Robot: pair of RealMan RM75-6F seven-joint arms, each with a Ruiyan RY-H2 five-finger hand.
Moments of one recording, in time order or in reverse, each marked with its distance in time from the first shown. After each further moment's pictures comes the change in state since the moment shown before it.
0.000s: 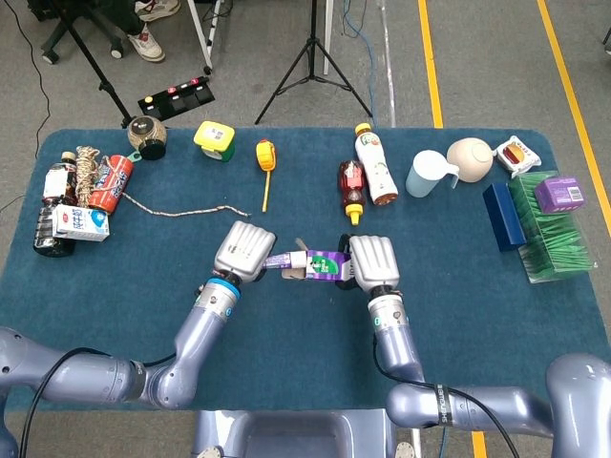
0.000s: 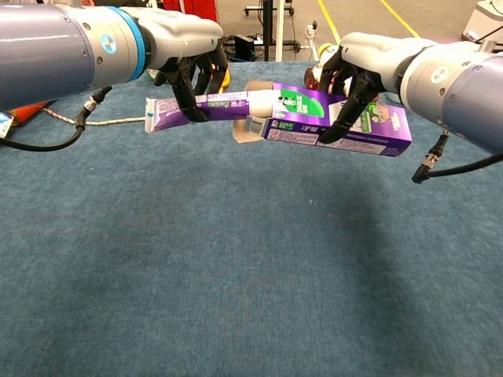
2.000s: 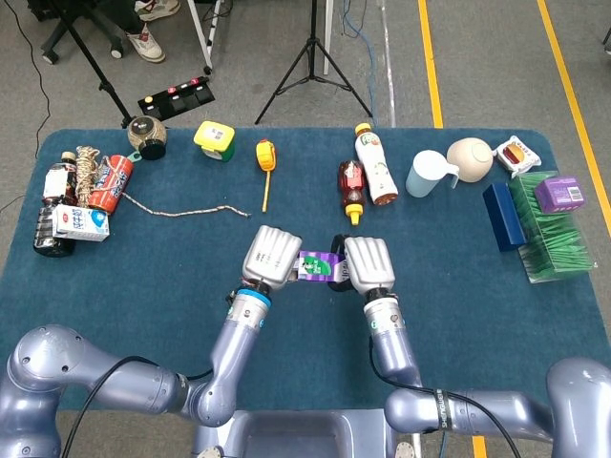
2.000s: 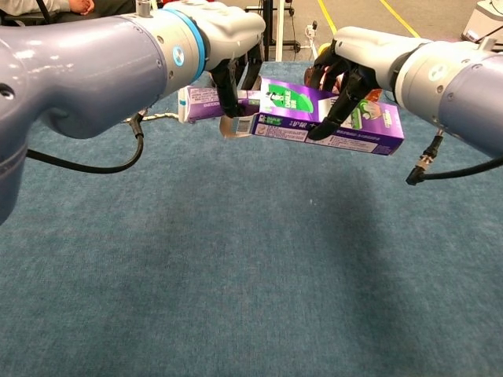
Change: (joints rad) left arm -0.097 -0.199 -0.058 0.066 -0.020 0.207 0.140; right arm -0.029 -0.019 0.027 -0.025 -0.049 0.000 0.022
